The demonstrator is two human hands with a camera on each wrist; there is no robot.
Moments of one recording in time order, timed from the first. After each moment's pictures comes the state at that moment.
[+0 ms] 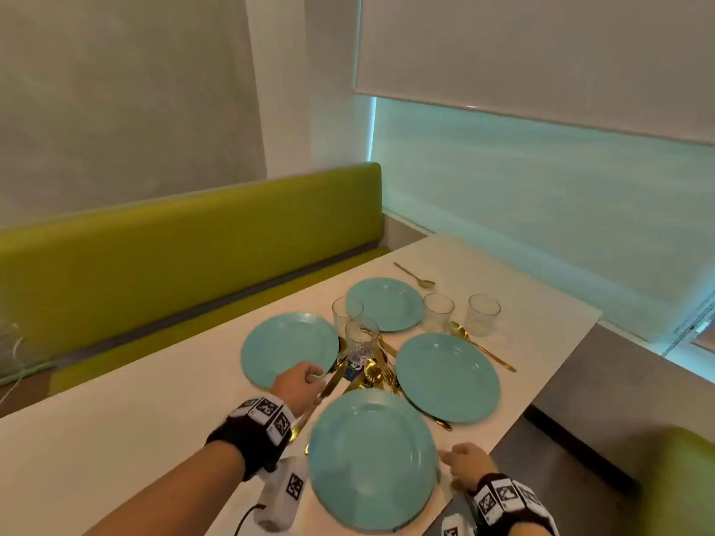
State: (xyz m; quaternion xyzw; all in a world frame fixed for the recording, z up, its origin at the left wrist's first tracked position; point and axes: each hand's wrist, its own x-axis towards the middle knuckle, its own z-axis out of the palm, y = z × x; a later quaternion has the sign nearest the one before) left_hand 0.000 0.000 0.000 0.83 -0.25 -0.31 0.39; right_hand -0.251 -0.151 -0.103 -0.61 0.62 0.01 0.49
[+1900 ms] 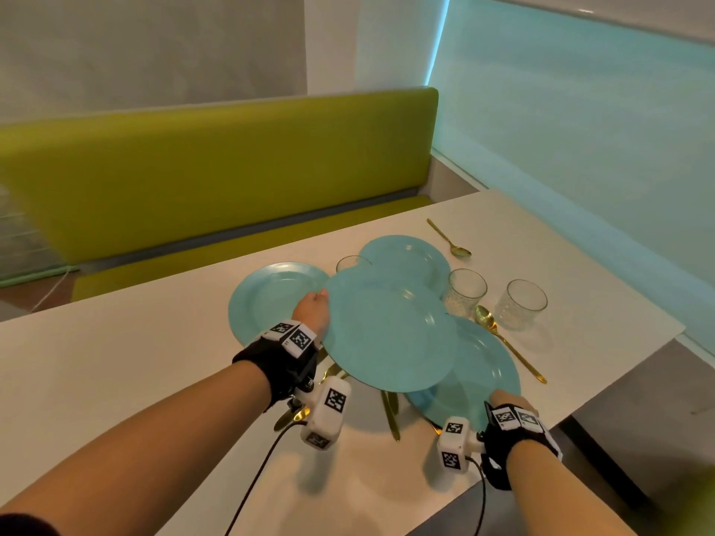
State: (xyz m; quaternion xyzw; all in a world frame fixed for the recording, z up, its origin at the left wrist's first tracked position) left_hand 0.023 -0.118 -0.006 0.78 -0.02 -0.31 0.54; right_hand -0.221 -0.293 -0.084 -0.48 0.71 -0.07 0.50
